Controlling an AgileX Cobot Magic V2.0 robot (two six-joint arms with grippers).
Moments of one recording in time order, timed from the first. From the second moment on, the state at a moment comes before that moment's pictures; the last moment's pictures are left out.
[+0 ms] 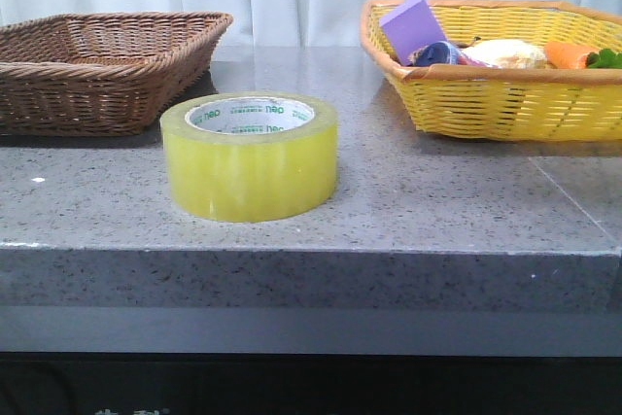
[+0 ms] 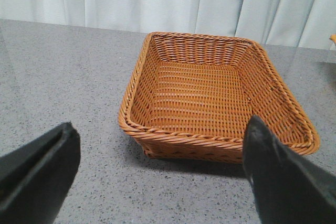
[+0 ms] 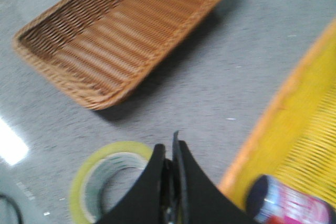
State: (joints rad) left arm -0.04 0.43 -0.46 0.01 0.28 -0.08; right arm 0.47 1.24 -1.28 0.25 0.62 -0.11
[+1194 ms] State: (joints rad) left arm -0.12 0.56 -0.60 -0.03 0.51 -0.08; right arm 0.31 0.42 -0.35 0.22 0.05 -0.11
